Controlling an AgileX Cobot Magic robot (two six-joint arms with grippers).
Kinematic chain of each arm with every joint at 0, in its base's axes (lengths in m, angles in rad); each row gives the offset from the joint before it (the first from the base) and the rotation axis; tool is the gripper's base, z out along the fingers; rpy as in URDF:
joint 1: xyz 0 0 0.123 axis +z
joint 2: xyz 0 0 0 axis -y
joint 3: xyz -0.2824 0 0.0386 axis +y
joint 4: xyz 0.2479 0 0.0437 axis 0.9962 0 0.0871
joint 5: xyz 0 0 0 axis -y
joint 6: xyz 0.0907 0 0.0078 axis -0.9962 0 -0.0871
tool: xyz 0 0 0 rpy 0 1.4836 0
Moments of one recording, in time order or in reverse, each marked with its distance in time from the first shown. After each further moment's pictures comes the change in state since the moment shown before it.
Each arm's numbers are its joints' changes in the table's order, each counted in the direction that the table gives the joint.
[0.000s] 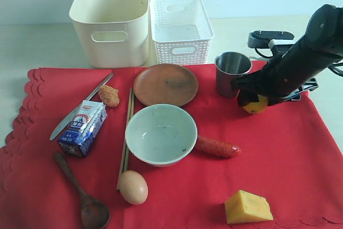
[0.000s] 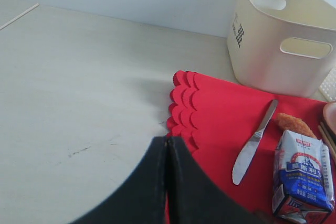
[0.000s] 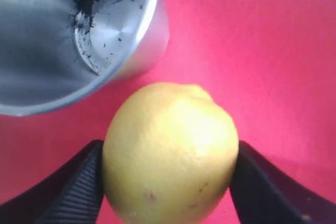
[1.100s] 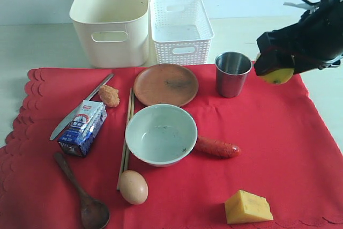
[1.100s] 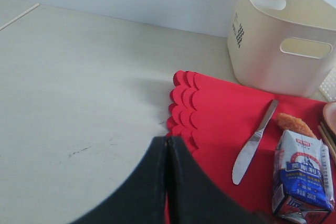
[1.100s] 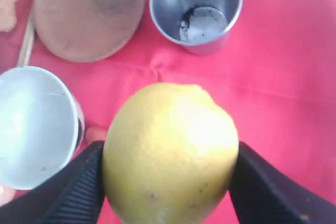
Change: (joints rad) left arm 0.000 0.000 0.000 0.000 0.000 0.000; right arm 0.000 0.470 -0.003 0.019 -0.360 0.001
